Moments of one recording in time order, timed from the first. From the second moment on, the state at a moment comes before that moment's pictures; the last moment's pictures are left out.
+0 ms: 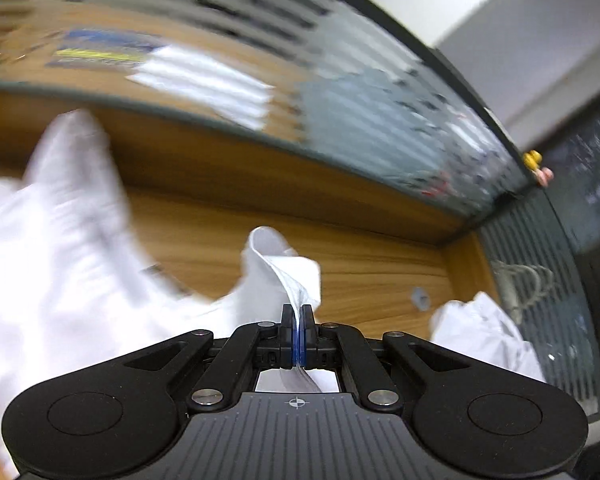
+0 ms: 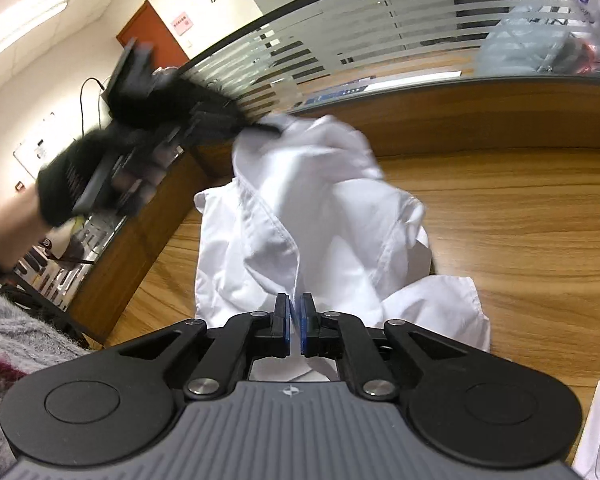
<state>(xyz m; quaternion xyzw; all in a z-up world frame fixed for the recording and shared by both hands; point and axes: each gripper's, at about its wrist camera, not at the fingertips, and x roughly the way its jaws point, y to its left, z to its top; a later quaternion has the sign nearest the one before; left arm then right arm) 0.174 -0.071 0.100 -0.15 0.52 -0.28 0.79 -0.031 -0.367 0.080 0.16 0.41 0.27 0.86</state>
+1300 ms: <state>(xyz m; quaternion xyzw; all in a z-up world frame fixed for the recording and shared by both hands) 0.122 0.024 -0.079 -0.03 0.60 -0.16 0.78 0.159 -0.330 -0.077 0.37 0.51 0.12 0.77</state>
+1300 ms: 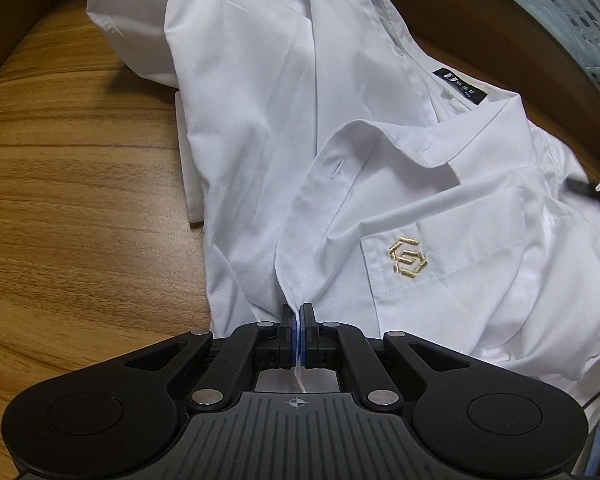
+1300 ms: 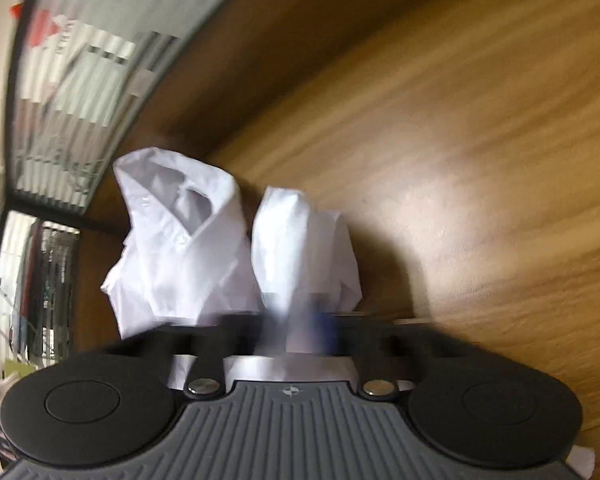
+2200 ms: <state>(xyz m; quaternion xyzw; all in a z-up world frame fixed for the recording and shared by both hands) 0.114 0.015 0.001 -0.10 0.51 -0.26 0.82 0.128 -0.389 0.026 0.12 0.45 -0.03 0.88</state>
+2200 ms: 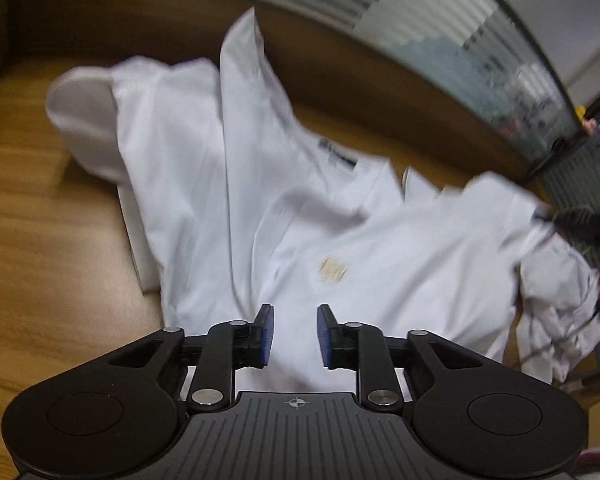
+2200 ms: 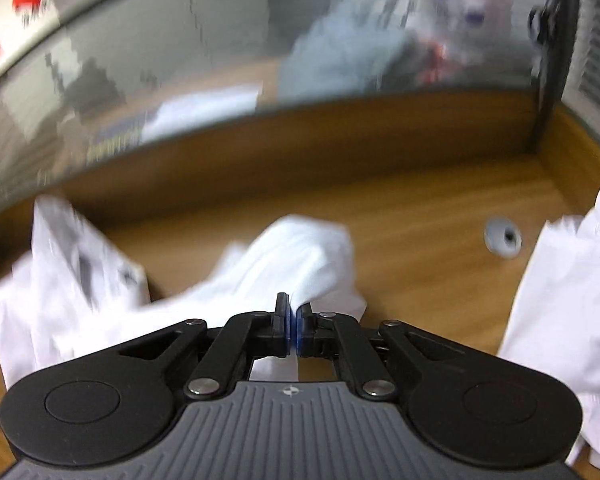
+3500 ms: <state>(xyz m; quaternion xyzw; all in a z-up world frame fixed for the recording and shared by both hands) 0.235 -0.177 -0.056 0.03 0.57 -0.34 0.74 0.191 -0.511 -0.080 0.34 0.54 0.04 0.77</state>
